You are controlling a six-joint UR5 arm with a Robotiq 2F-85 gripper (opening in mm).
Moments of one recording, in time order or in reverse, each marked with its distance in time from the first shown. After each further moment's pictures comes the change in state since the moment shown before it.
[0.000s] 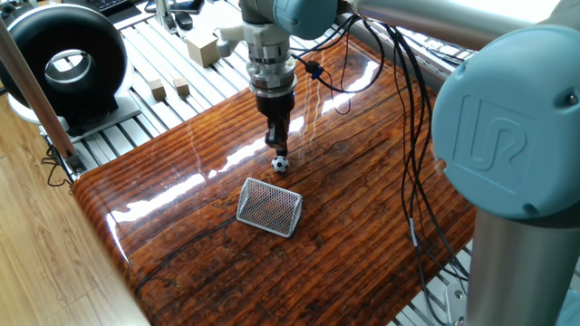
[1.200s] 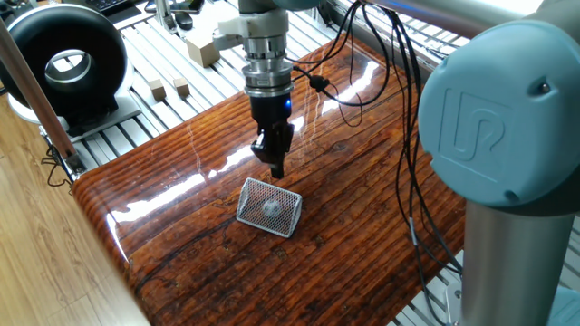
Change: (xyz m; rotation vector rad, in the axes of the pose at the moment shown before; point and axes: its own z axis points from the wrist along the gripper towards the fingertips) arm 0.013 0.083 -0.020 -0.277 0.099 0.250
